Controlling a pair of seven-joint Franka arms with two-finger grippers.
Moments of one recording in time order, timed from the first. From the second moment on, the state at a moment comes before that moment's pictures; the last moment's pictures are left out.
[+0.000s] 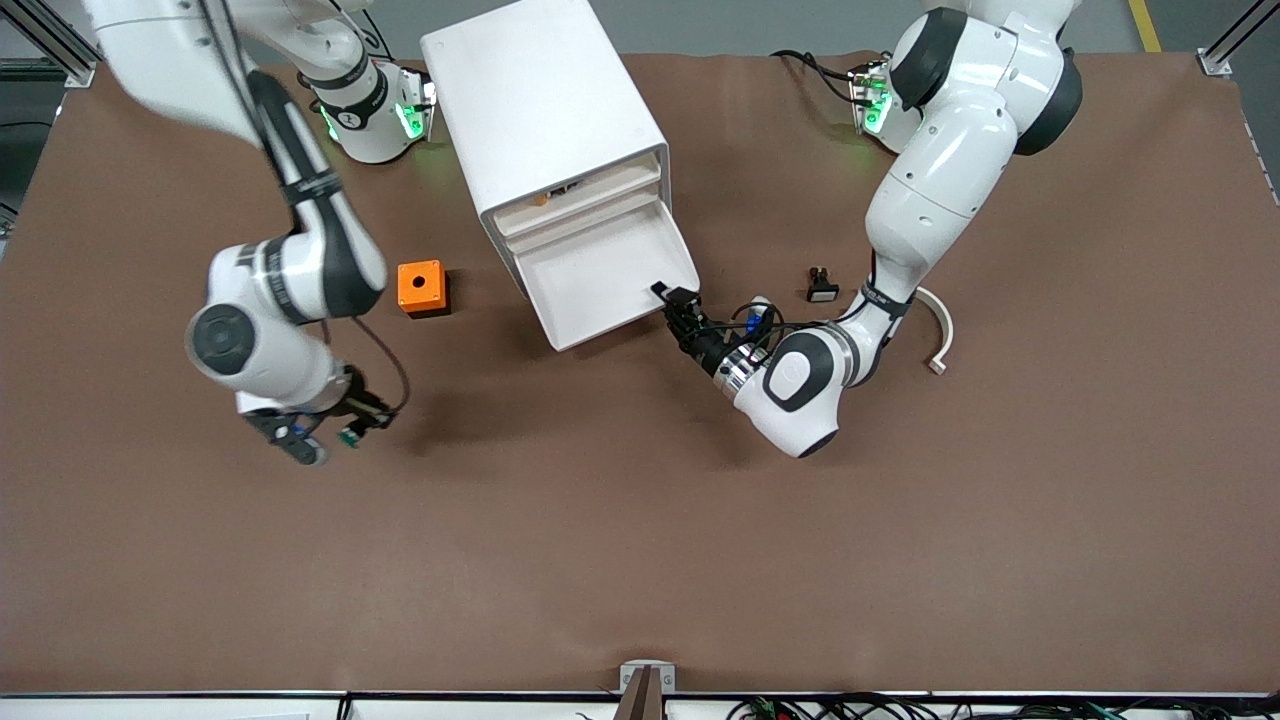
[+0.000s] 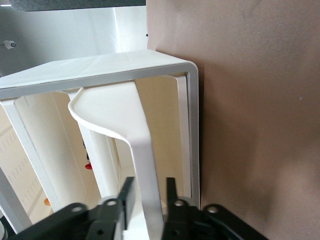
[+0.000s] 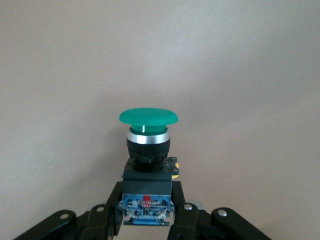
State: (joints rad) left arm -0.32 1.03 -0.23 -1.38 -0.99 1.56 -2.19; right arm 0.30 0.39 -0.04 -1.89 0.07 2.23 0.86
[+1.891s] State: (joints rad) left arm -0.44 0.81 -0.23 -1.26 -0.06 1.95 -1.20; right arm 0.88 0.36 -0.04 -1.89 0.14 2.21 1.57
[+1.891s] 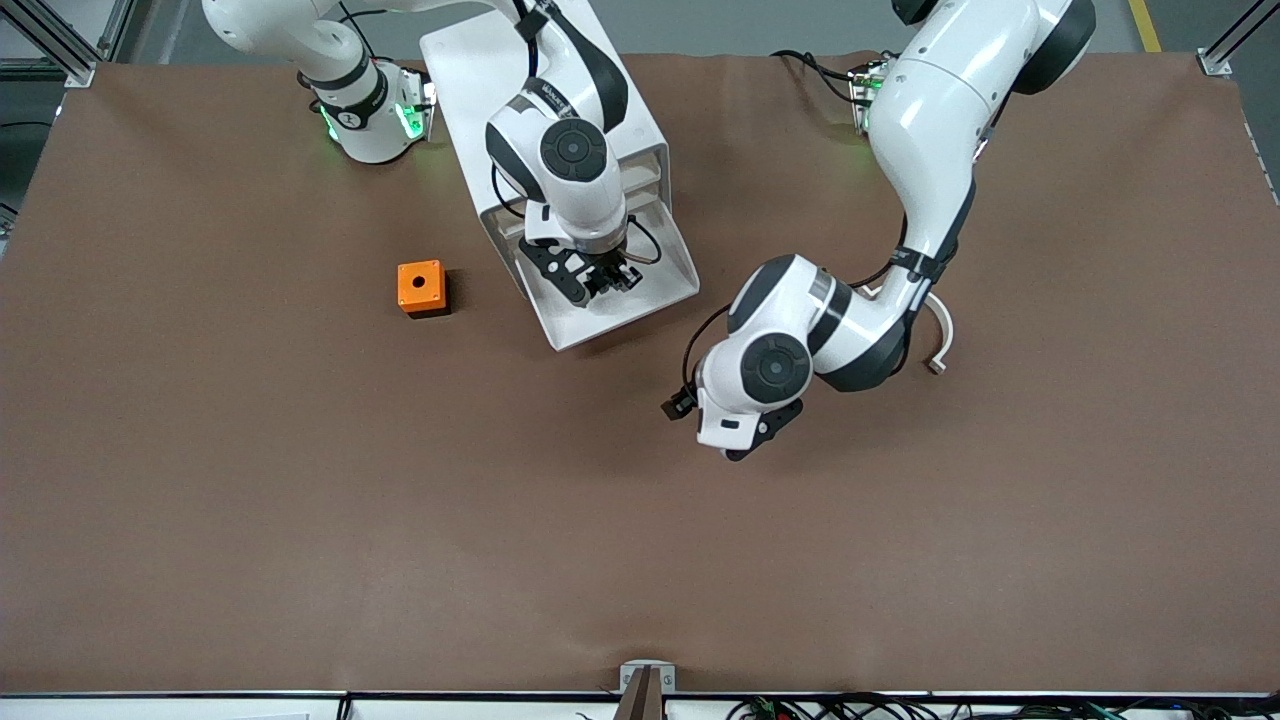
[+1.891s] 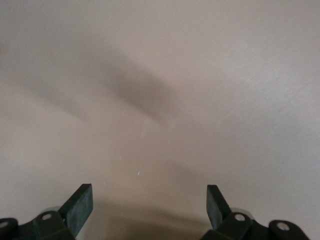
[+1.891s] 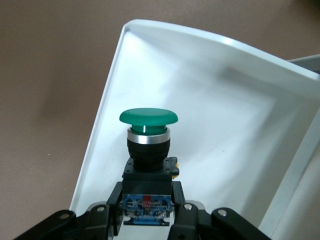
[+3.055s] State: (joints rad) left arm -0.51 0.82 -0.23 -1.28 0.07 2.11 -1.20; right arm 0.88 0.36 -0.04 -1.86 0.19 2.17 1.60
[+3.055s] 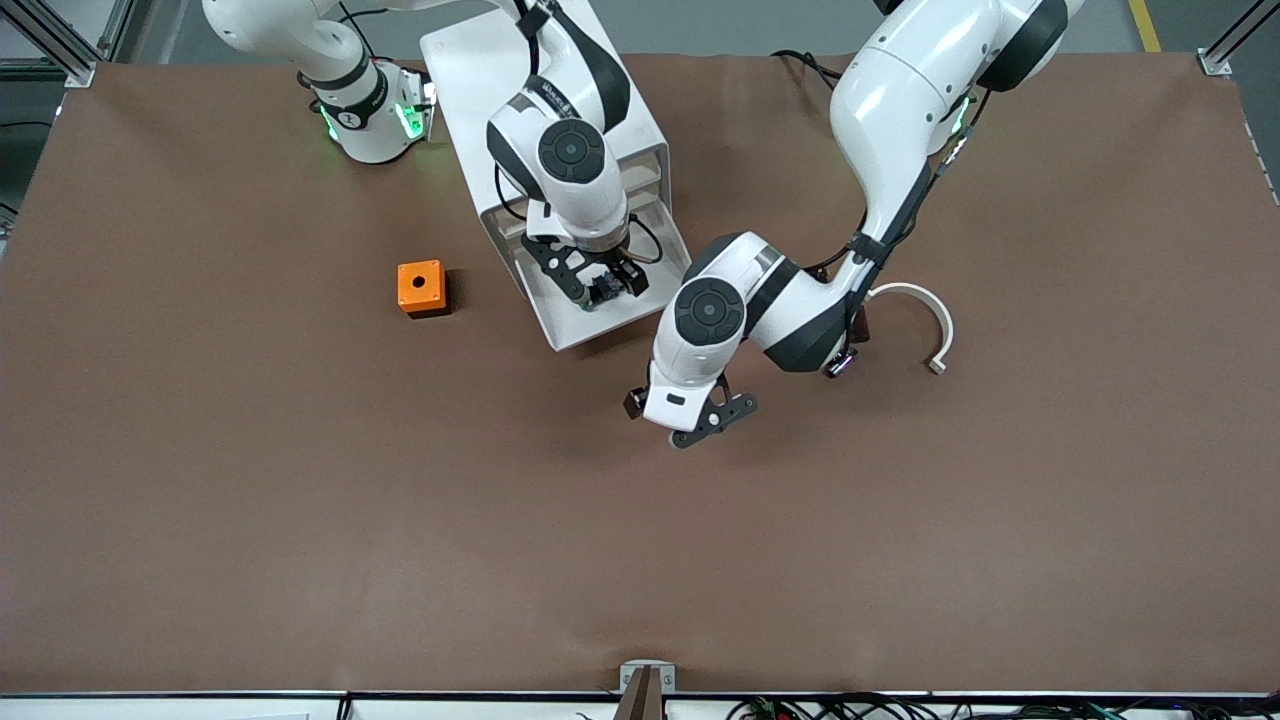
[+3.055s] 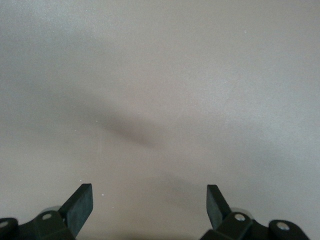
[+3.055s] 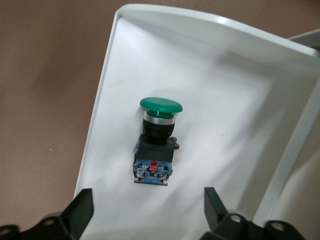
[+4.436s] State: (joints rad) left arm -0.69 0.82 -0.24 -1.37 0.07 2.17 -1.23; right arm 0.11 0.22 -0.09 -1.35 0.05 1.39 0.32
